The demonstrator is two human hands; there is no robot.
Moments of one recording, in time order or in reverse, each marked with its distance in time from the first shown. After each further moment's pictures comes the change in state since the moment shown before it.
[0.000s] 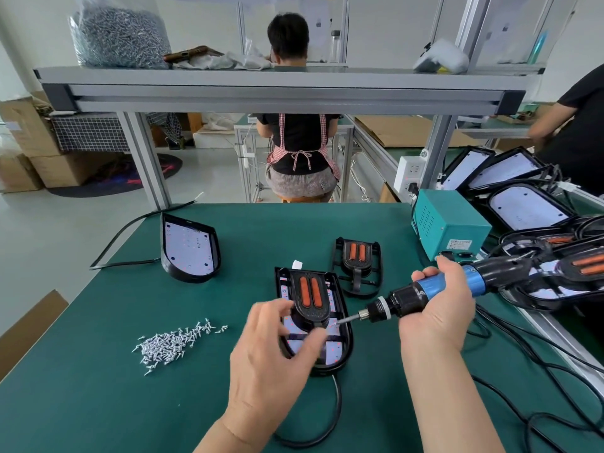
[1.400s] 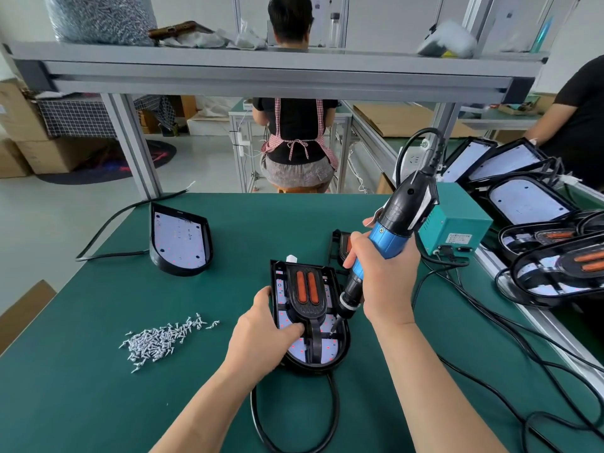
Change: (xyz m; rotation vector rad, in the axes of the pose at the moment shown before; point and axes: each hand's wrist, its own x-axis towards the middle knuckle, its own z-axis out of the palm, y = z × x) left_hand 0.041 -0.018 0.013 -0.046 -0.410 -0.490; right_hand -0.005 0.034 0.033 -0.418 -0.602 -0.378
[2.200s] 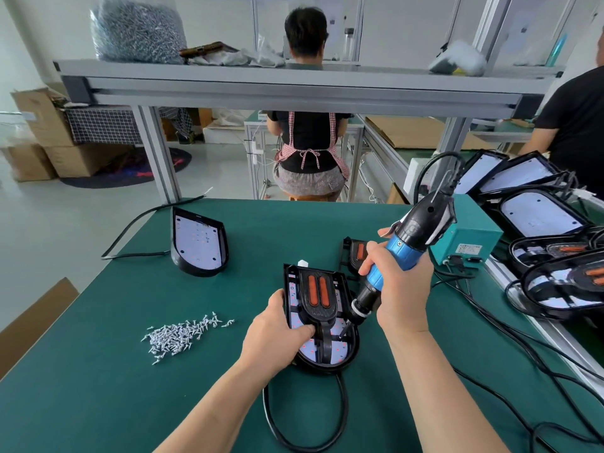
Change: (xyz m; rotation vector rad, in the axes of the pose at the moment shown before) left_hand 0.002 -0.001 0.001 0.037 -0.023 0.002; right_hand -0.004 -0.003 -0.009 0.092 -0.018 0.049
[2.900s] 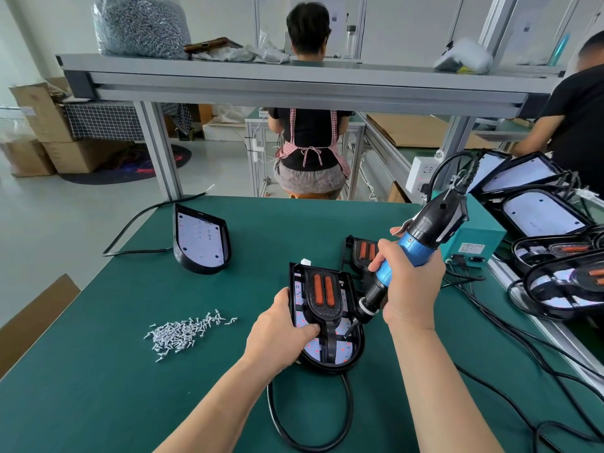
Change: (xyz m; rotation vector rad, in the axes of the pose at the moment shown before) left_hand 0.003 -0.004 -0.001 0.018 -0.023 0.018; right_hand 0.004 0.001 0.001 -0.014 0.111 -0.024
